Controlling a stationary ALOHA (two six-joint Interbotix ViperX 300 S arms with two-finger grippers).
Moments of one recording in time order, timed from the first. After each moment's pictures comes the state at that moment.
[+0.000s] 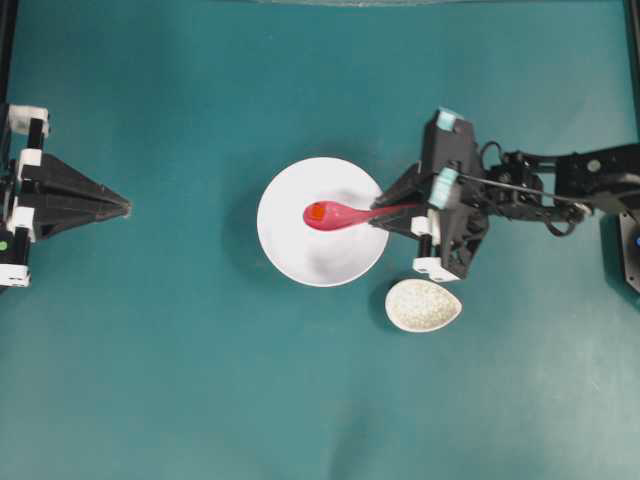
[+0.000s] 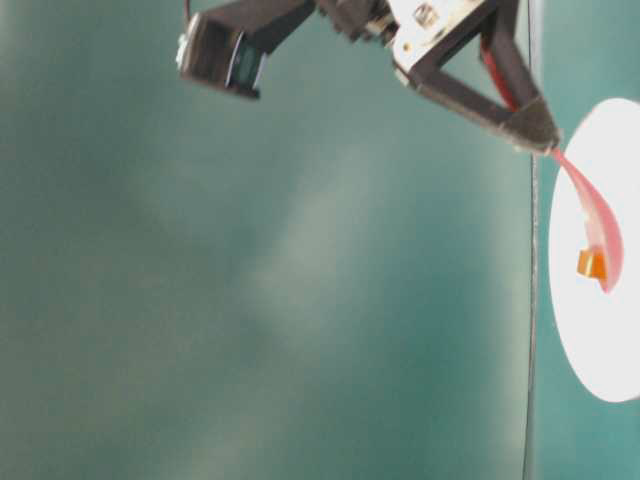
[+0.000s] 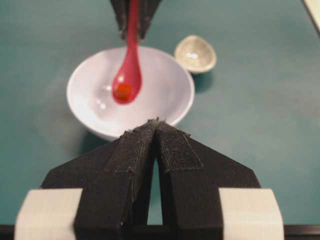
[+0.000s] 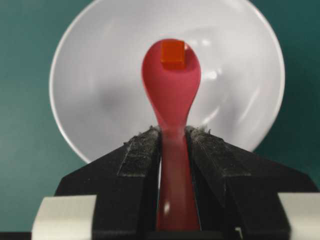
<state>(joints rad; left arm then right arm) -0.02 -0.96 1.16 0.00 0.07 -0.02 -0.05 -0.13 0.87 0.28 -0.14 -0.07</state>
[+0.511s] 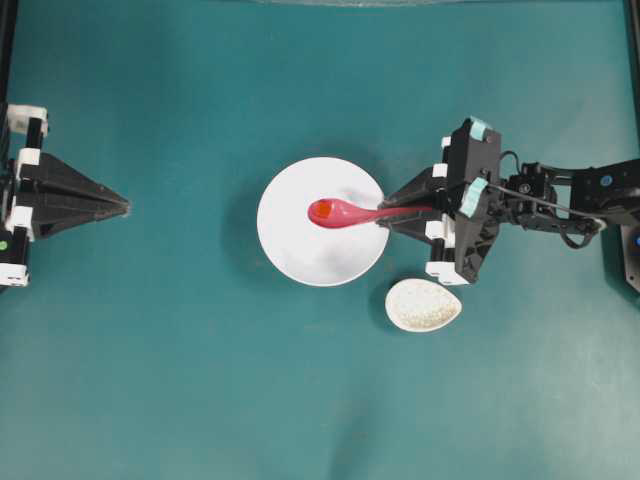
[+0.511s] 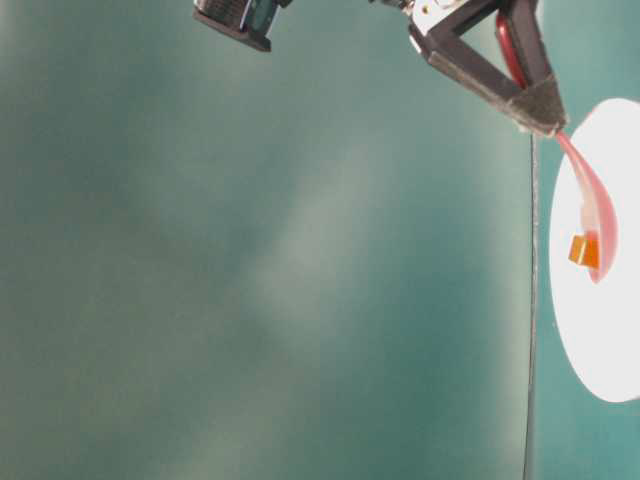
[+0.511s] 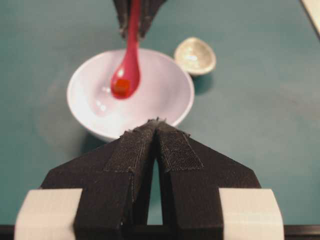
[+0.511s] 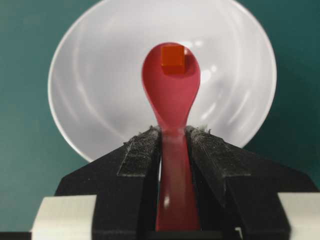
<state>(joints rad) -0.02 -0.96 1.16 0.00 0.07 -0.02 -0.02 -0.13 0.95 0.29 -0.33 -0.06</state>
